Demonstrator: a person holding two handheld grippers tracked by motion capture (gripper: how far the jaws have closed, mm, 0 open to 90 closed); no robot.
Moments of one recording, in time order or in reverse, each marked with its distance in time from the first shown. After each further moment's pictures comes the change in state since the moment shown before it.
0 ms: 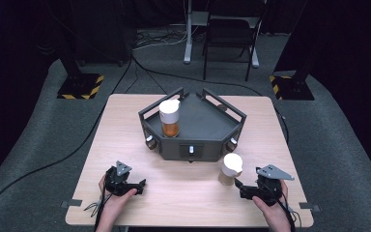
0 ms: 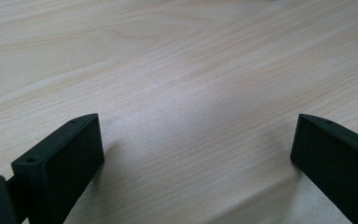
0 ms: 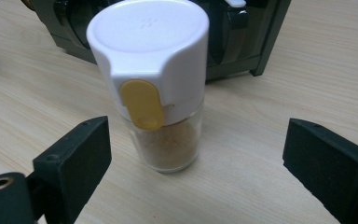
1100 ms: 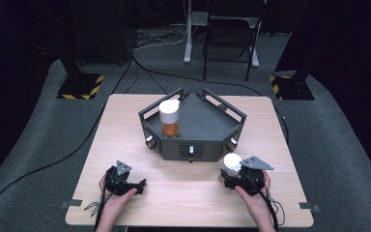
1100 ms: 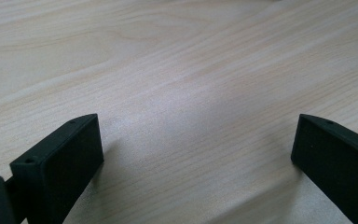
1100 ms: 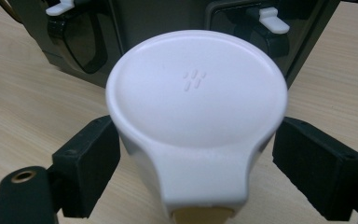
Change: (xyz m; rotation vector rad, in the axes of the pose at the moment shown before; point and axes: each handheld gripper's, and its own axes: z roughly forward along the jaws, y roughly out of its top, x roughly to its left) left arm 0.000 0.001 0.001 0.000 0.000 0.000; right arm 0.031 0.022 0.039 0.006 -0.041 0.007
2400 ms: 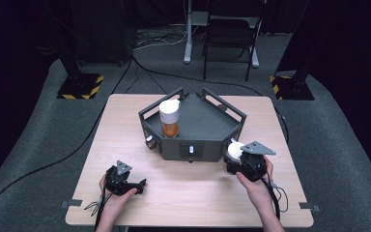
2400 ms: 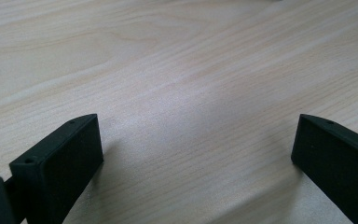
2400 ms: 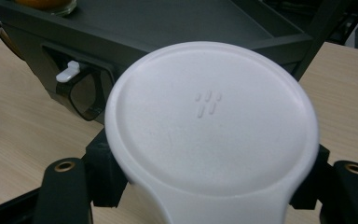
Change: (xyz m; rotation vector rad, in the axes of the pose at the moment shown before) left arm 0.000 0.001 0.001 0.000 -0.002 0.002; right arm 0.000 0.050 -0.014 -0.017 -0.022 -0.037
